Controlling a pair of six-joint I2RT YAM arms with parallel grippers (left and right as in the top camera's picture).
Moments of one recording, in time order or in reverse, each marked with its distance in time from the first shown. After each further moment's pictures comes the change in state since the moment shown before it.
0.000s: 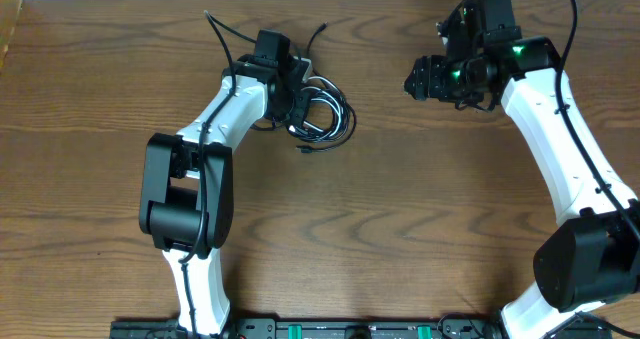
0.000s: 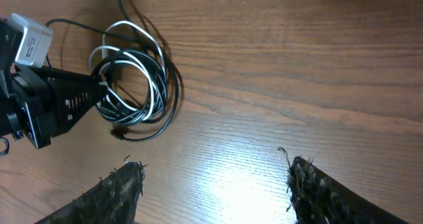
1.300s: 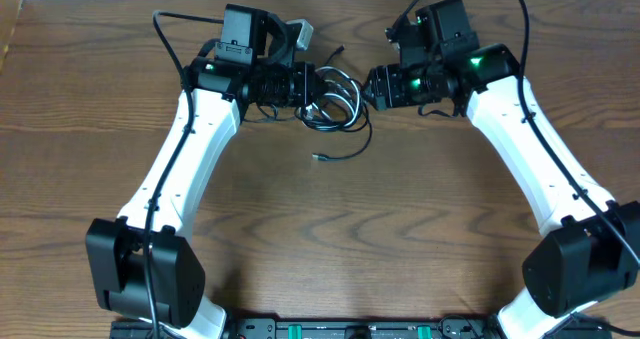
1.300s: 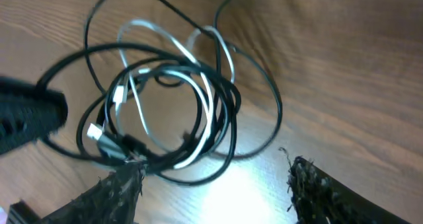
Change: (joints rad) left arm -0.004 -0.357 0.008 -0.075 0.409 -0.293; right arm 0.154 0.006 0.000 0.103 -0.077 -0.052
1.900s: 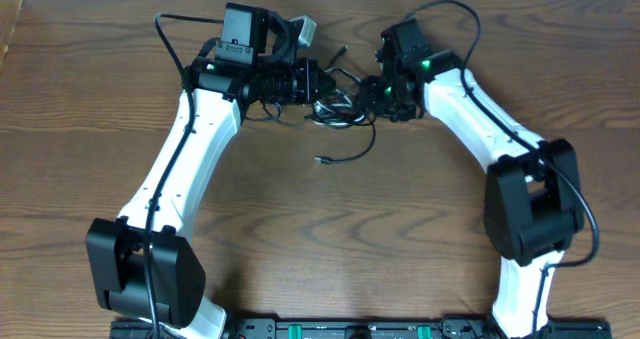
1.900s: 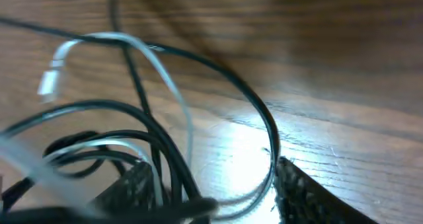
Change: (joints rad) left arm -0.002 -0.002 0.000 0.053 0.071 -0.054; right arm 0.030 0.283 0.000 0.097 0.089 0.295
